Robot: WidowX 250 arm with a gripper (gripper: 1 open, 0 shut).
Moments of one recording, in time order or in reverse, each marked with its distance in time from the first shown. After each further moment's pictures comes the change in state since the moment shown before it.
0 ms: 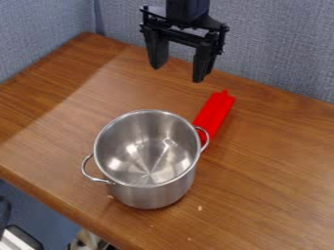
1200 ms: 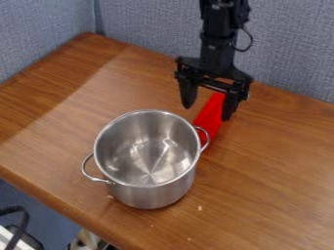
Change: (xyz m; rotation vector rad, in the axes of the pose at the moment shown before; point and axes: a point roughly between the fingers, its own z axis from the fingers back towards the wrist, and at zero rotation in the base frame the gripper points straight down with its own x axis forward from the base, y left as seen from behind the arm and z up) arm 0.042 -0.023 -0.078 -0.006 0.005 0.030
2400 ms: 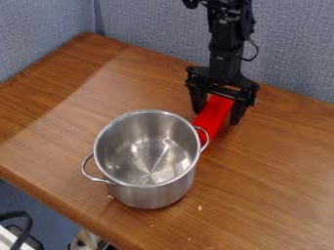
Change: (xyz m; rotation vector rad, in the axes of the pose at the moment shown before) arm 0.023 -0.006 -0.021 -0.030 -0.021 -0.009
